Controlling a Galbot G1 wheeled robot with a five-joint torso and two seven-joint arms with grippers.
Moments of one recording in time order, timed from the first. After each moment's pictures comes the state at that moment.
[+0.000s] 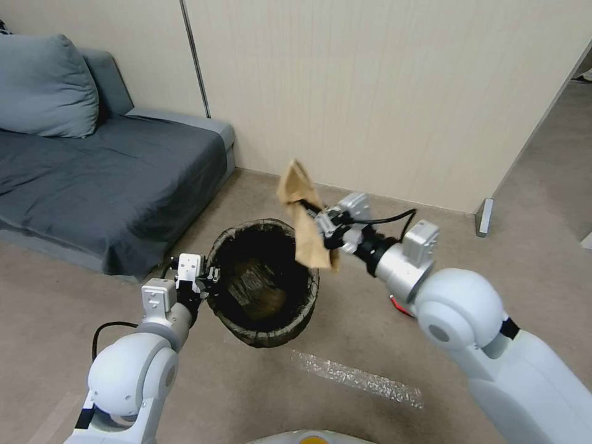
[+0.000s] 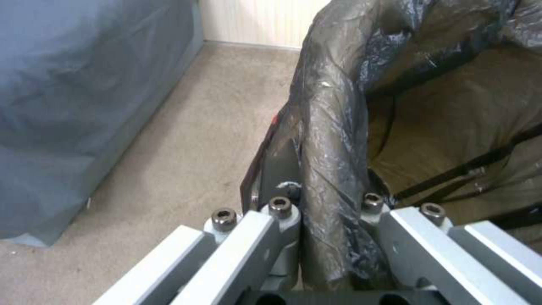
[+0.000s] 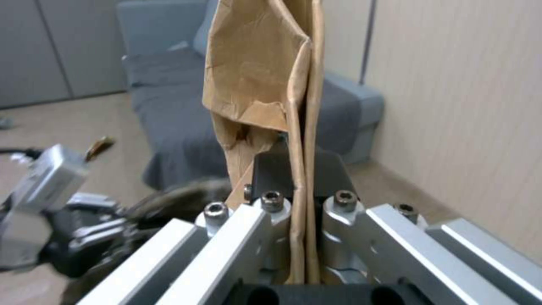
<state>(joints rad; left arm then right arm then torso) 1.46 -1.36 -0.57 -2.28 -0.21 0.69 0.01 -0.95 1.00 0.04 2.28 0.64 -0.52 0.01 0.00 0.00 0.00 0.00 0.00</state>
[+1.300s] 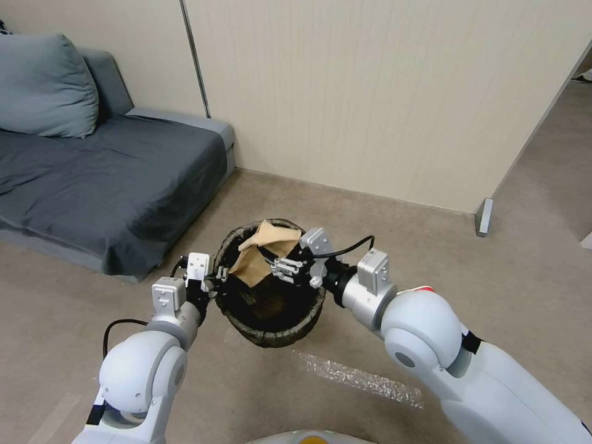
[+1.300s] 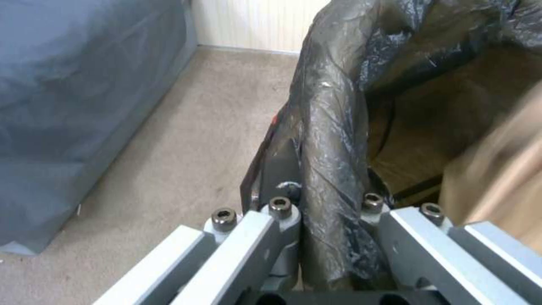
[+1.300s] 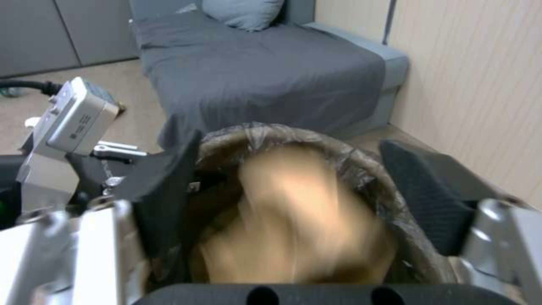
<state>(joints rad) 1.45 -1.37 -0.55 -2.29 -0.19 0.69 0.01 -0.95 1.02 -0.07 2.26 0.60 -0.55 0.08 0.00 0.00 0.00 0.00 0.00</state>
